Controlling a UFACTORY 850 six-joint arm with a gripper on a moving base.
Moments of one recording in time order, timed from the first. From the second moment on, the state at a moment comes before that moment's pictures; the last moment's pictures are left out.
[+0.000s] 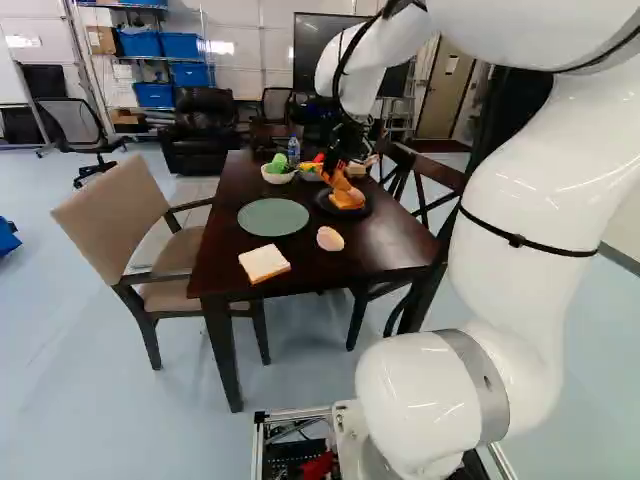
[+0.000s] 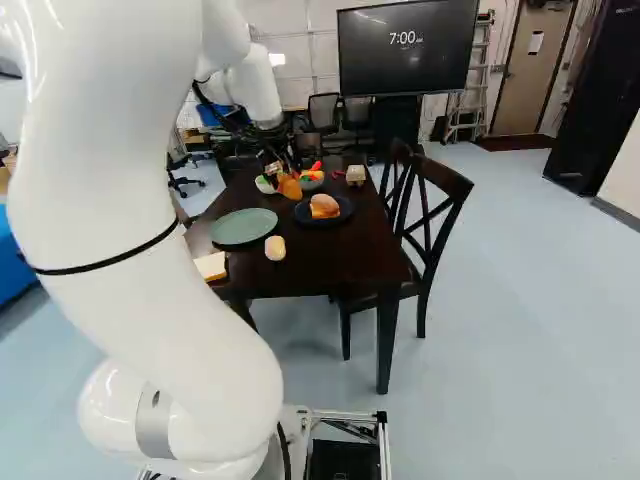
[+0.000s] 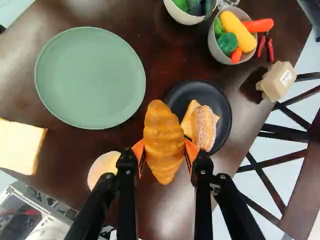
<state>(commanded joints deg) 3.2 -8.3 -69.3 1.8 -35.2 -42.8</state>
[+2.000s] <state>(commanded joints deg) 15.5 -29.9 -81.1 4.5 -37.5 -42.8</state>
